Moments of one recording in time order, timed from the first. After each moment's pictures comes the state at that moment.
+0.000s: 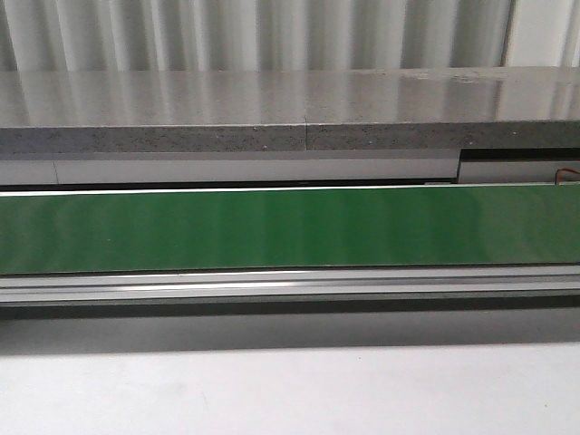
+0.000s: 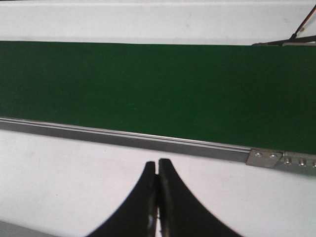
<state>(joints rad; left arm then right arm) -0.03 0.00 0.00 0.03 0.05 -0.06 0.08 0.73 -0.76 0.25 0.81 -0.03</state>
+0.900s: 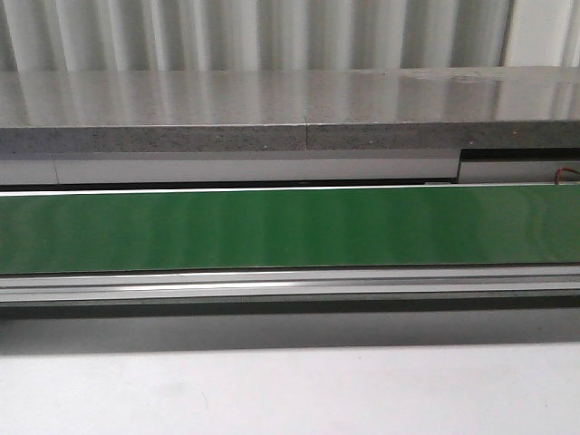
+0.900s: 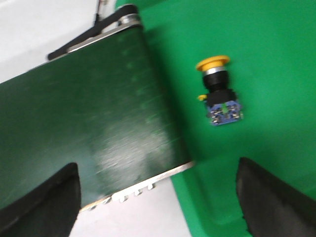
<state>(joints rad) -0.03 0.00 0.00 0.03 0.05 -0.06 -0.41 1.20 -0.91 0.13 0.73 0.04</state>
